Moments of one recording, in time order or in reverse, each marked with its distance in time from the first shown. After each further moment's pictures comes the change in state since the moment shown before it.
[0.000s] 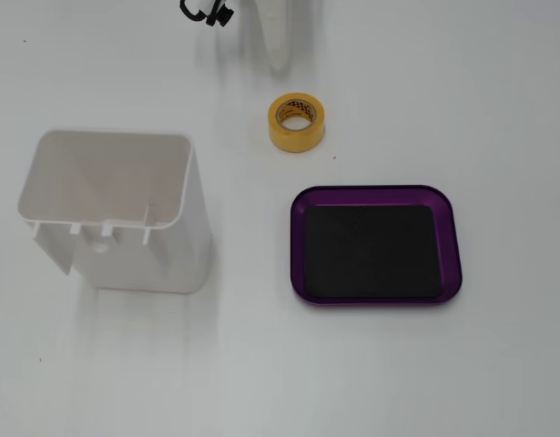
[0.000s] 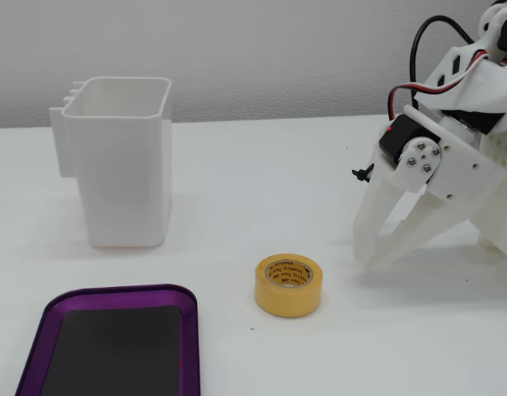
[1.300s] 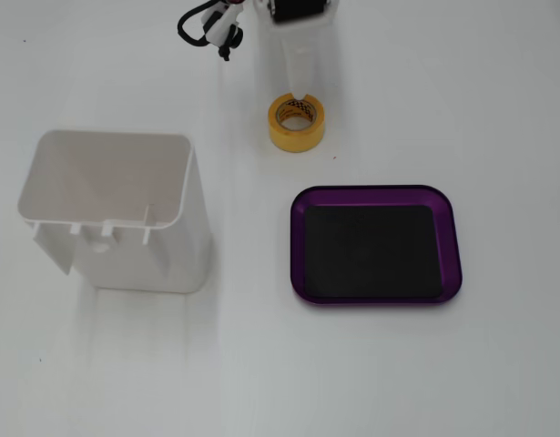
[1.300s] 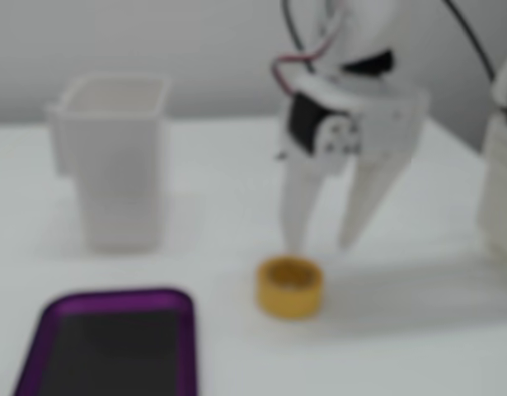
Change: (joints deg) arm -4.7 -79.1 -57.2 -2.8 -15.0
